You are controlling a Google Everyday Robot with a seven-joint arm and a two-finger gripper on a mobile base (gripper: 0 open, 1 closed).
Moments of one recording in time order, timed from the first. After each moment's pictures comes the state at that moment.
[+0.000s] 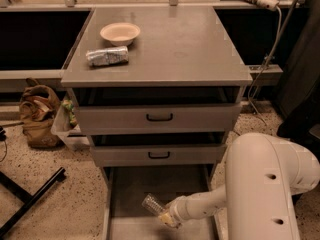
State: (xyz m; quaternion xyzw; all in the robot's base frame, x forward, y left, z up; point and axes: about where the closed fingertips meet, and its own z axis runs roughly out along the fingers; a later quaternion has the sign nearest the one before) arm 0.489 -0.039 0.252 -0.42 0.86 0.18 0.22
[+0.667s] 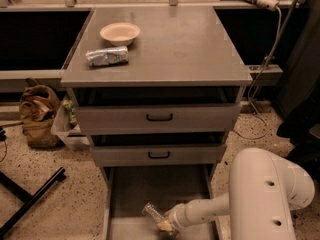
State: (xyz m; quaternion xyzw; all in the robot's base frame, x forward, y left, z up) arm 0.477 -0.031 0.195 -0.40 0.87 0.20 0.20
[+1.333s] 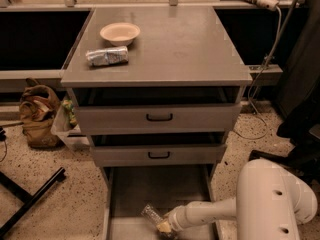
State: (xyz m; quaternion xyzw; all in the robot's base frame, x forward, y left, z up) arm 0.476 -0.031 0.168 -0.39 0.87 0.23 0.20
